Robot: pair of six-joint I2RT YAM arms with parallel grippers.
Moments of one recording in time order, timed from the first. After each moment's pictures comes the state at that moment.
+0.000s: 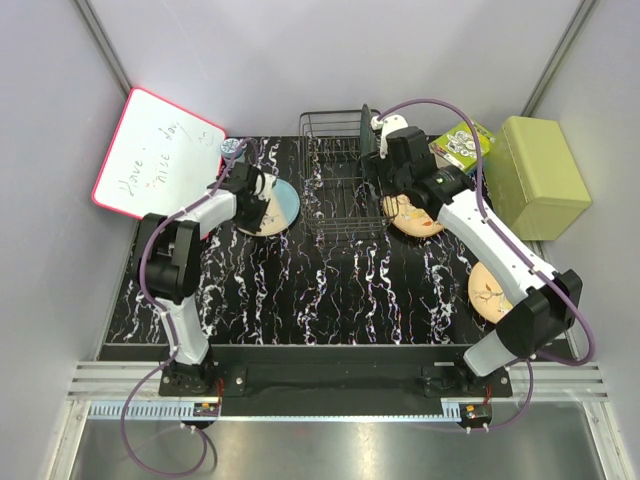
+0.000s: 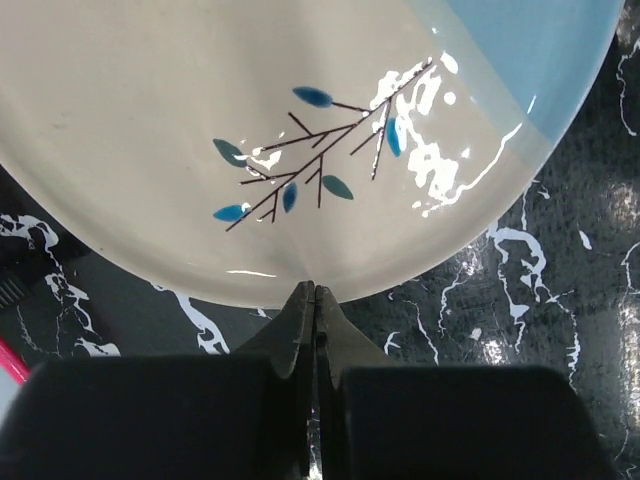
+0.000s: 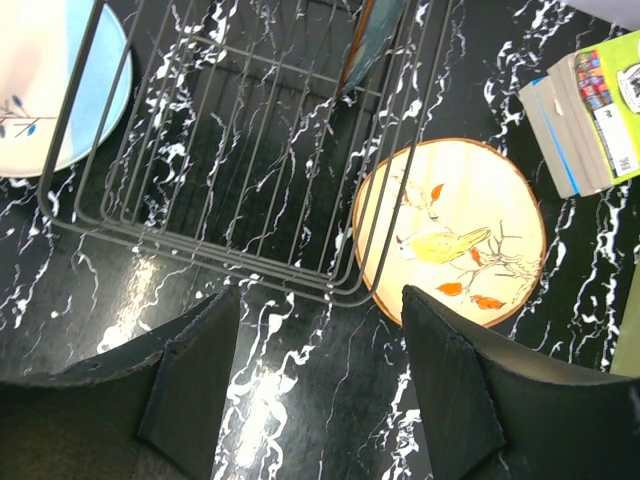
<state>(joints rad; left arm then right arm) -0.23 1.90 1.31 -0.53 0.03 0.11 0.54 1.55 1.57 -0.63 0.23 0.03</state>
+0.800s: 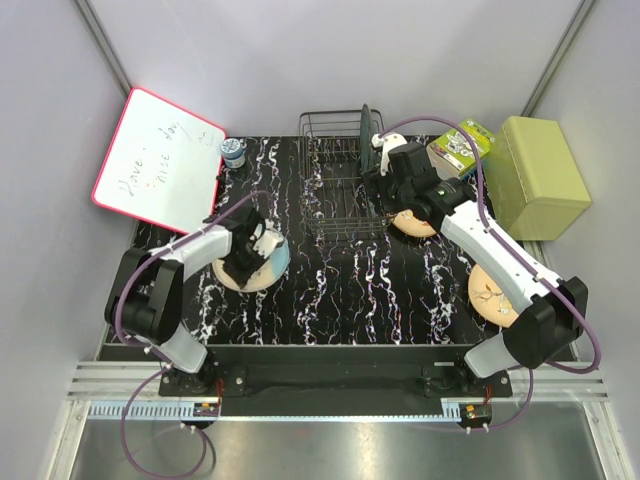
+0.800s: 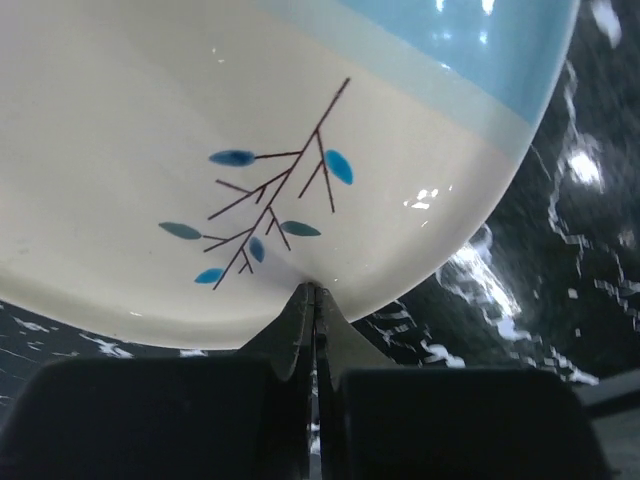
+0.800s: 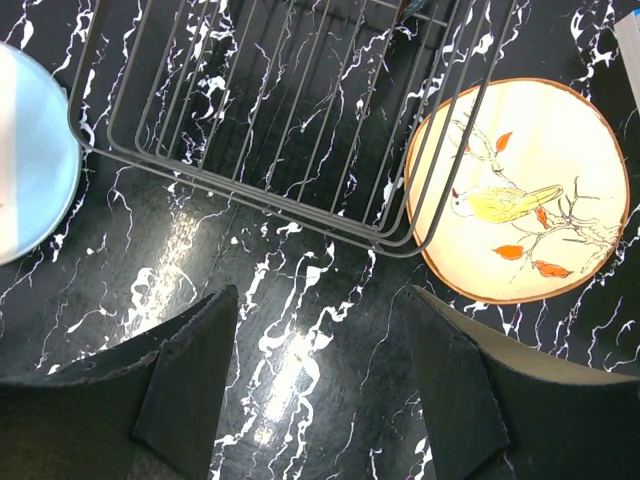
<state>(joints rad) -0.31 1.61 0.94 -0.76 0.05 0.38 0.54 1.48 1.43 -0.63 0.12 0.08</state>
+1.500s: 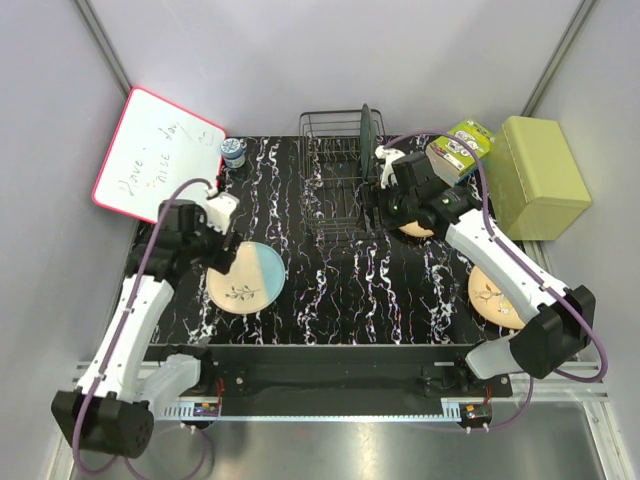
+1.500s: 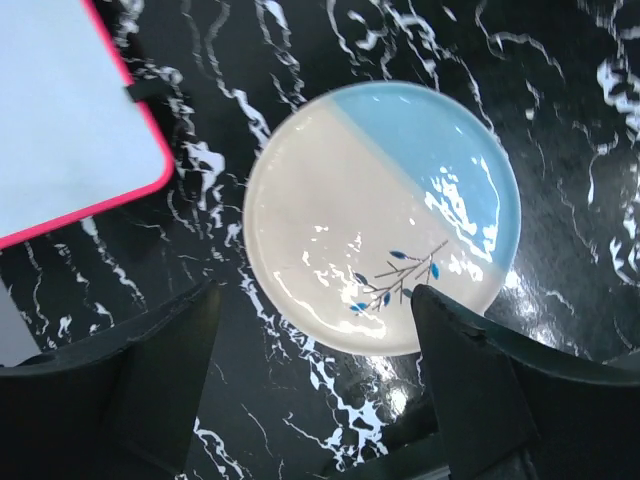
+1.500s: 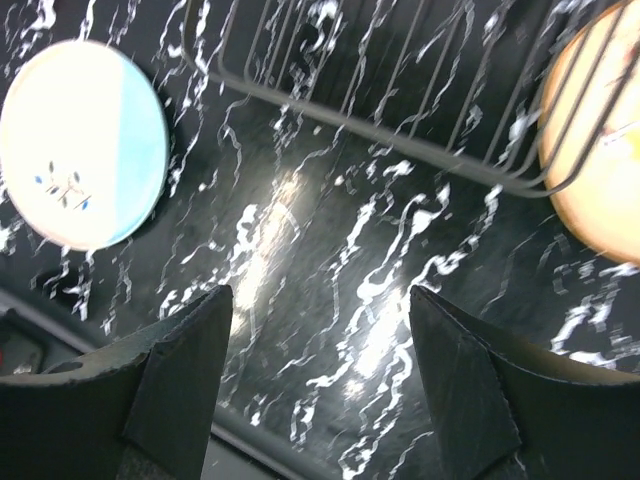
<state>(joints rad) -0.16 0.99 0.94 -0.79 0.15 0.35 0.54 1.42 1.36 -0.67 -0.10 0.23</state>
